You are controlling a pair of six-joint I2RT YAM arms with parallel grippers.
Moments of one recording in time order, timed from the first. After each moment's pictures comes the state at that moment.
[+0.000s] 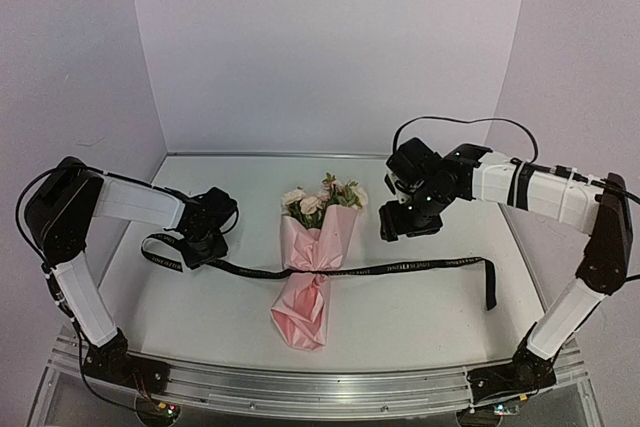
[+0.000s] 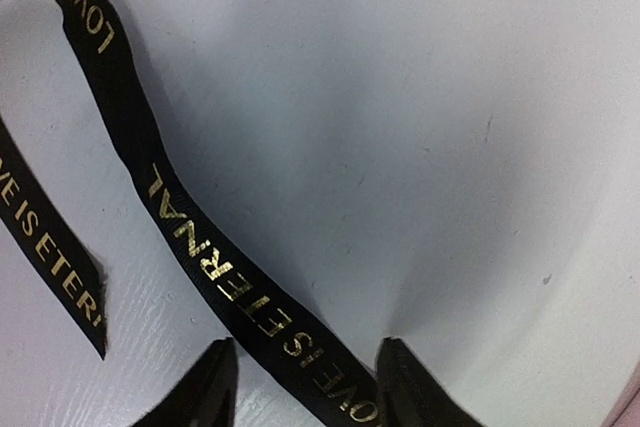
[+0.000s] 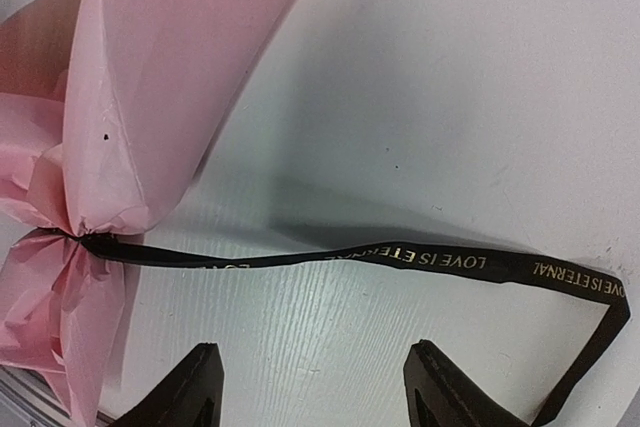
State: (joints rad) left arm -0.59 1.75 0.95 -0.51 -0.35 -1.11; right arm 0.75 1.64 1.37 -0.89 0.12 0.46
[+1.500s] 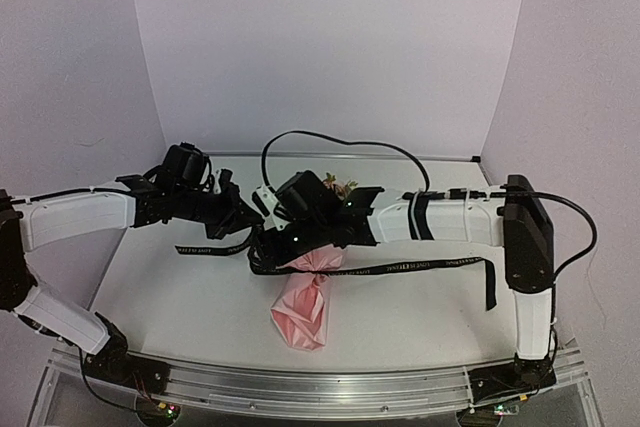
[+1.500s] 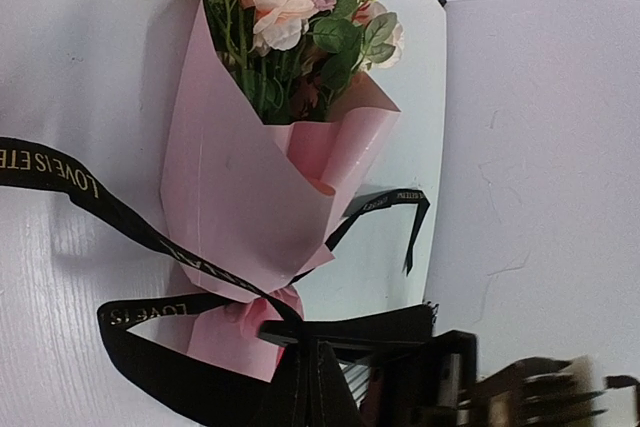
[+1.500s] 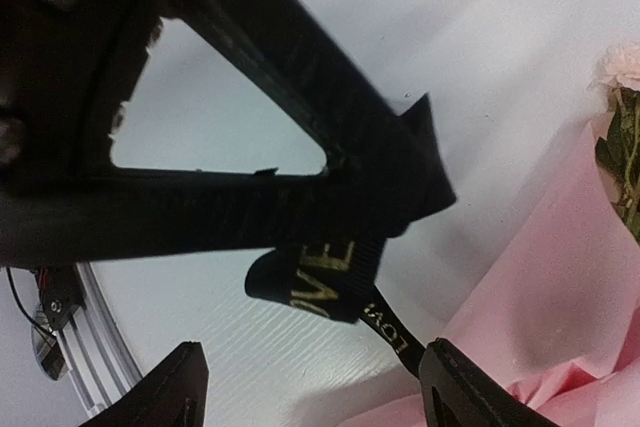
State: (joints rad) left arm -0.61 1.37 0.93 -0.22 0.42 -1.04; right arm 1.09 2.06 1.65 -0.34 -0.07 0.37
